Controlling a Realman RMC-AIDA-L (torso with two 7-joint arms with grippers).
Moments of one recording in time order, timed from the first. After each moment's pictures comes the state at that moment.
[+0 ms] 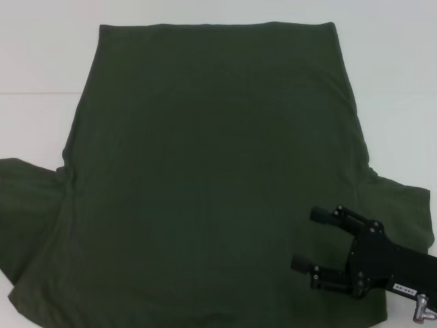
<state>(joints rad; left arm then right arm) -0.68 -1.76 0.53 0.87 2.80 1.62 -2.63 0.43 2.09 -0.42 -0.28 -2.03 -1.65 0.77</state>
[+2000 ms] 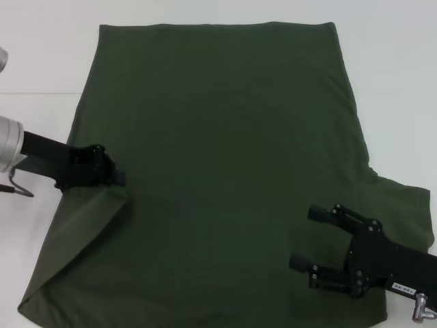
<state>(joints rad) -0.82 -1.94 0.53 0.66 2.58 1.54 -2.62 0.43 2.10 -0.42 -0.28 -2.03 -1.66 0.77</state>
